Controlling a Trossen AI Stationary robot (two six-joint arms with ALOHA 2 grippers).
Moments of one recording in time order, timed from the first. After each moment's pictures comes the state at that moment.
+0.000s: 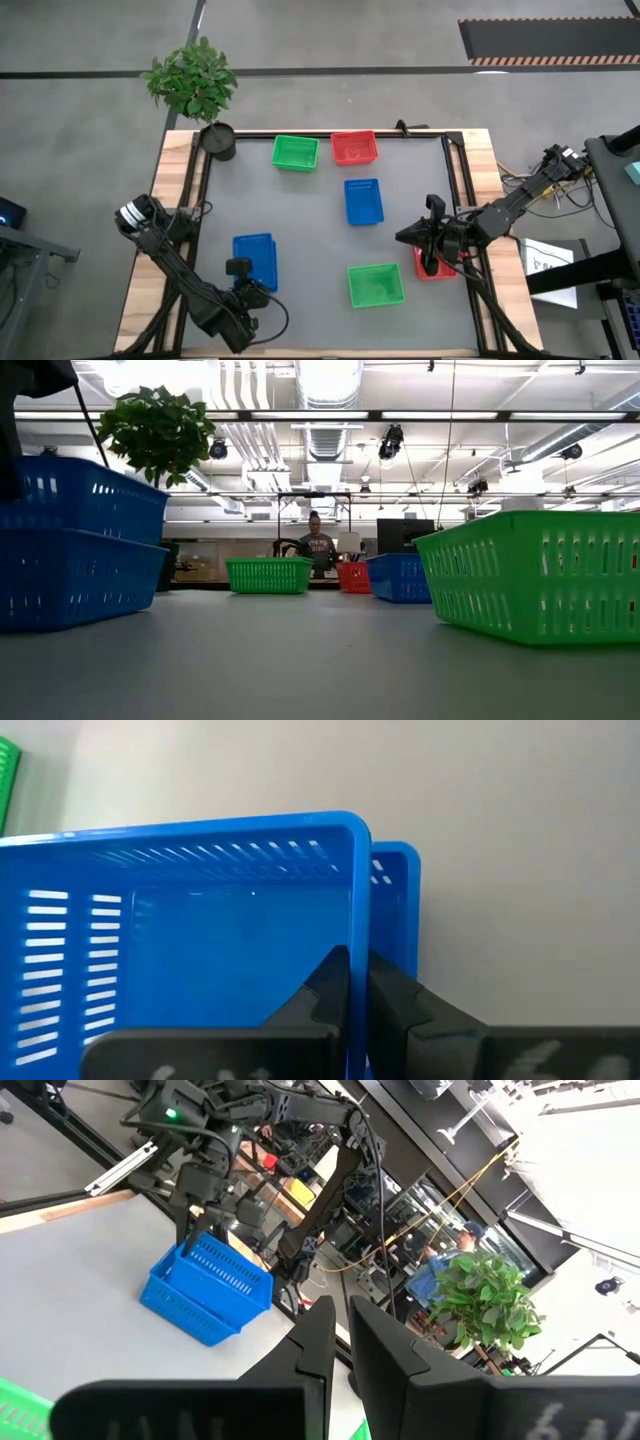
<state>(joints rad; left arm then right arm) -0.87 1.76 1.28 -1.09 -0.53 -0.96 0.61 0.79 0.48 0.35 0.55 -0.77</state>
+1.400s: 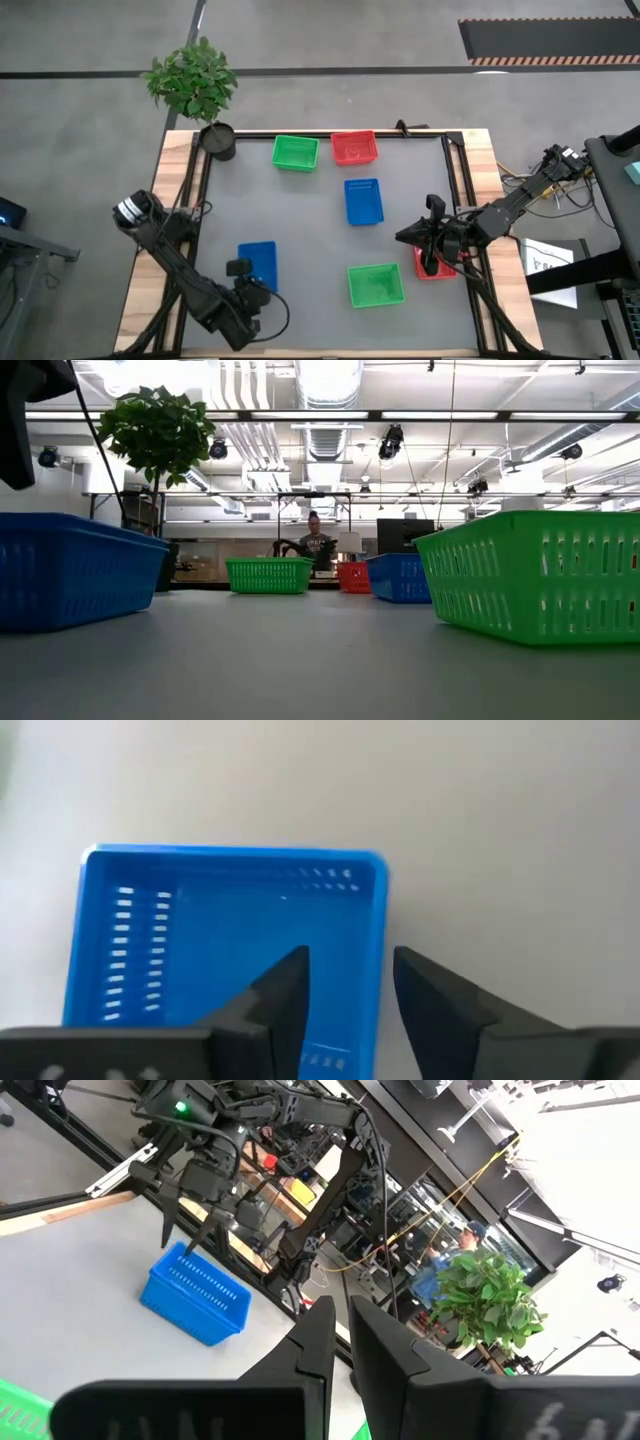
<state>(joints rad) -0.85 1.72 1.27 -1.02 -0.47 -0.99 0.61 0.79 0.48 0.35 0.55 -0.76</state>
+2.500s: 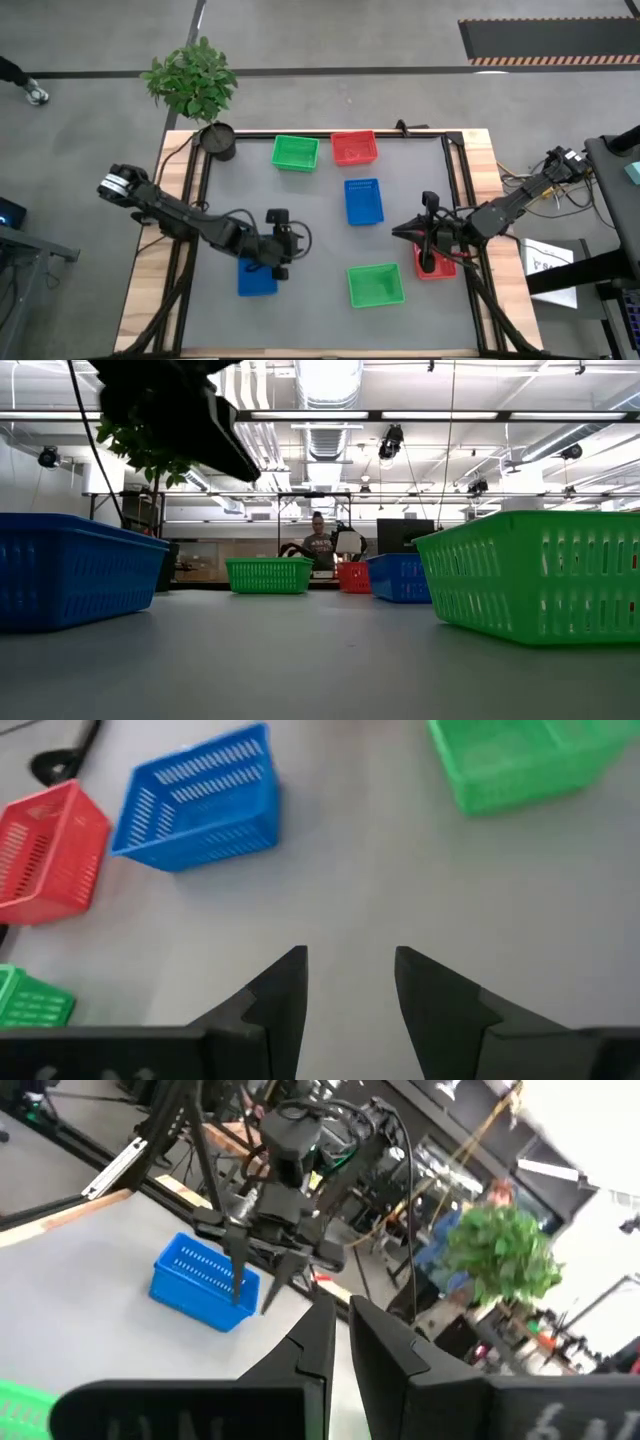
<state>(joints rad) -0.38 1.43 0.89 -0.23 -0.49 -0.09 0.56 0.79 0.48 0.29 0.55 -0.60</state>
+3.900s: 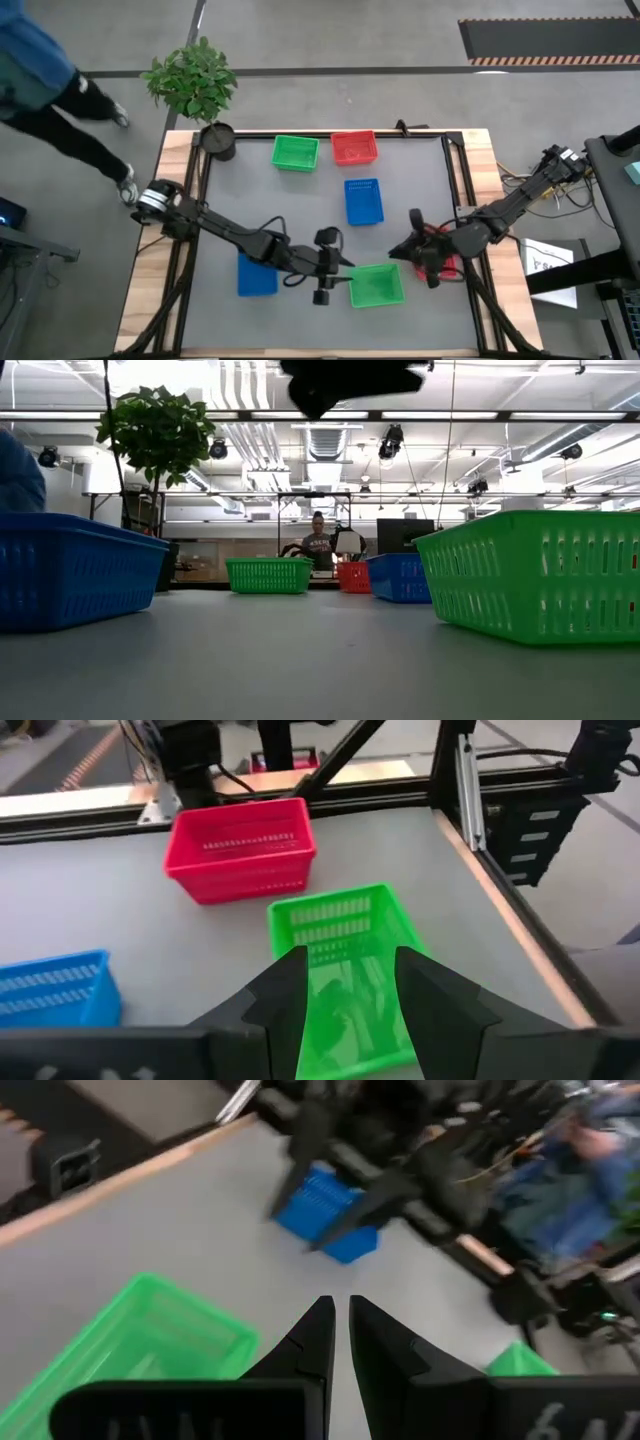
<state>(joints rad) -0.36 1.77 1.22 0.17 -0.23 -0.08 0.61 0.93 0.64 -0.10 0.41 -0.39</state>
